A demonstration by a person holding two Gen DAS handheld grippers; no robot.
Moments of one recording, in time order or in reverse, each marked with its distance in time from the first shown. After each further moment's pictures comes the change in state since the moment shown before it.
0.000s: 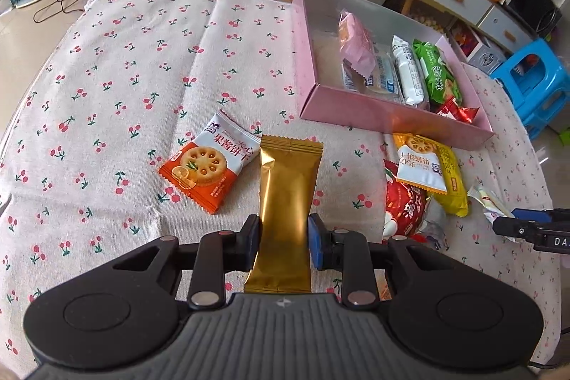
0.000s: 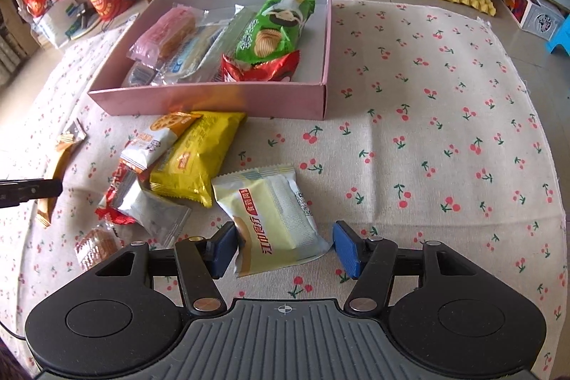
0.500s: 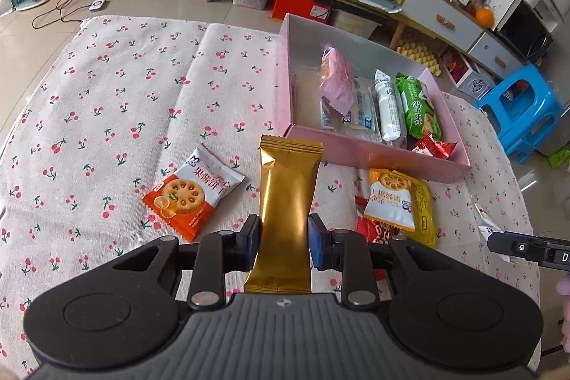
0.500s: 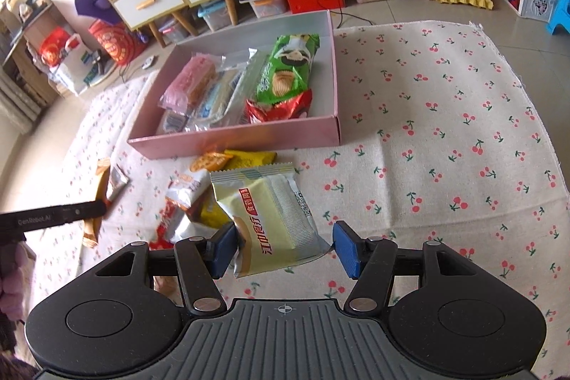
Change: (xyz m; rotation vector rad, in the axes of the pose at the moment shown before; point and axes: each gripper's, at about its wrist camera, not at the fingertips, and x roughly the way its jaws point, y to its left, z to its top) left arm -0.011 -0.014 0.014 -0.035 -0.076 -0.038; right arm -0.027 -0.001 0.008 0.145 -0.083 0.110
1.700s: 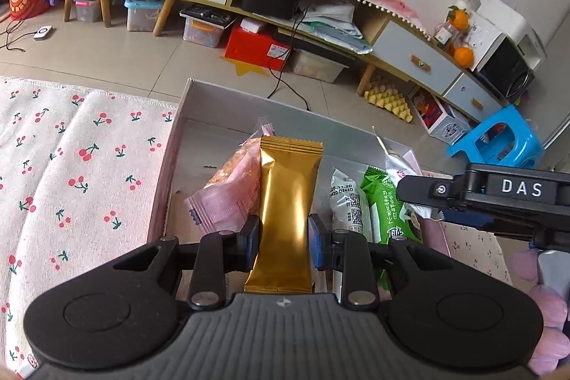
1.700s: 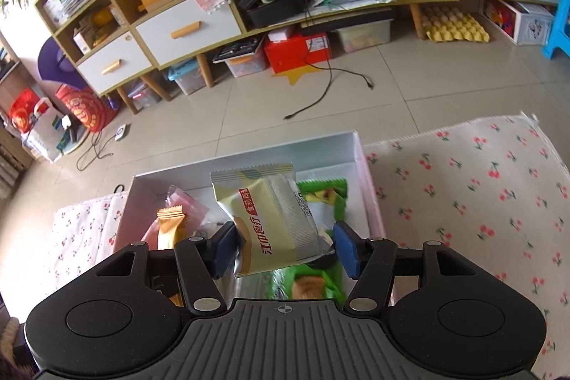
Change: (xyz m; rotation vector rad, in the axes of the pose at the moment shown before) left arm 0.096 -0.045 0.084 -0.014 -0.124 -0.139; right arm 0.100 0.028 0.142 0.044 -0.135 -0.071
